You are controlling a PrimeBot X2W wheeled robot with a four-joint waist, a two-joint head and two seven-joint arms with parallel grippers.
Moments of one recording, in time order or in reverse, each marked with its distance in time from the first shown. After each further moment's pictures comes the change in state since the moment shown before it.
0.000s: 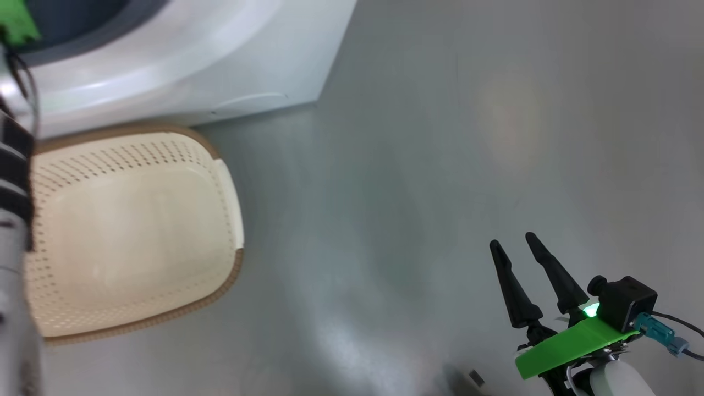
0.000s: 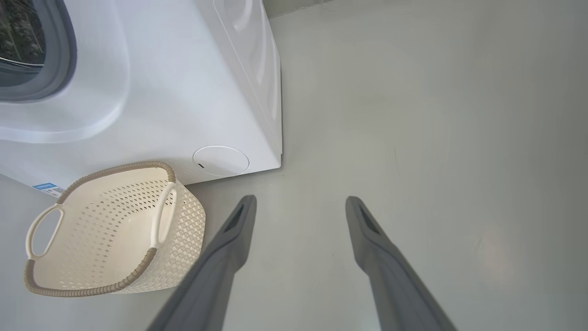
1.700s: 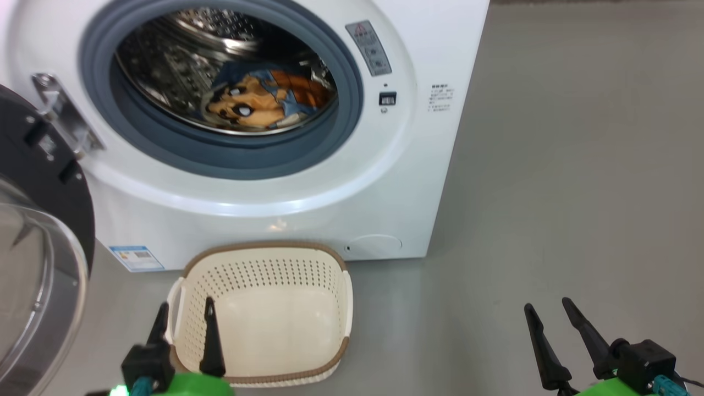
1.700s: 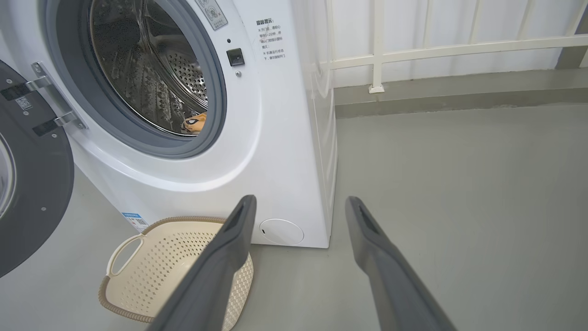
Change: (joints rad) left arm 1.265 -0.175 -0.012 -0.848 -0.091 -0.135 0.000; right arm 0.187 0.014 -0.123 -0.015 -0.143 0.000 0.000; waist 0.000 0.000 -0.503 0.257
